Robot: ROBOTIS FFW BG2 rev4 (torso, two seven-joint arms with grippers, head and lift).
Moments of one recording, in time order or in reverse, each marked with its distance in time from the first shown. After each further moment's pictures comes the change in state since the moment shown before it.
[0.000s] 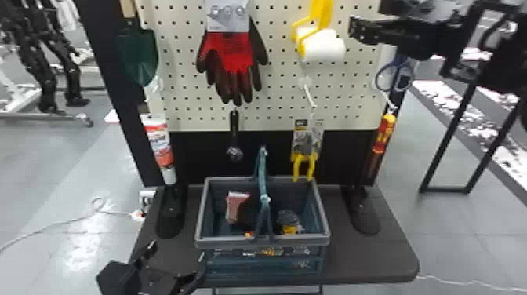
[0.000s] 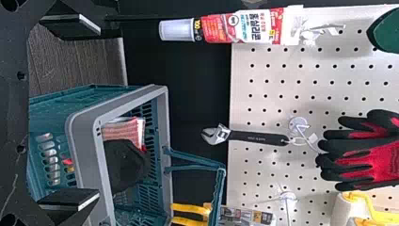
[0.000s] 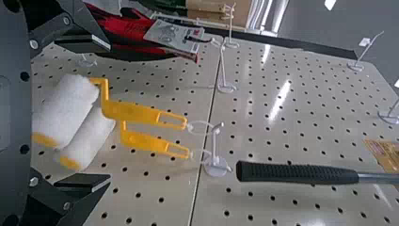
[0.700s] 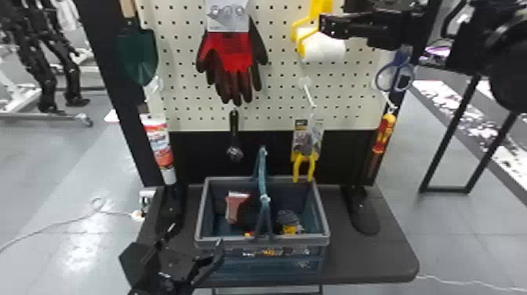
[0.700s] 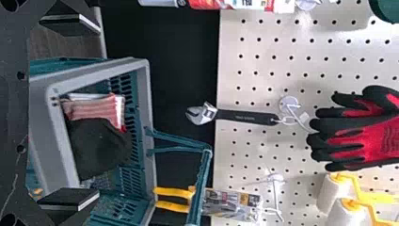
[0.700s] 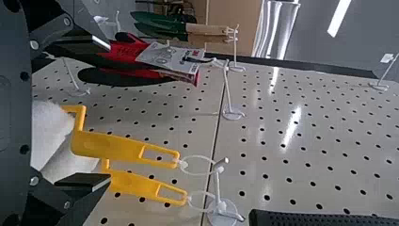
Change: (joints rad) left arm -0.116 -0.013 -0.063 0.100 0.015 -0.047 -0.031; right arm -0.177 -0.044 0.200 0.176 -0.144 -0.034 0.000
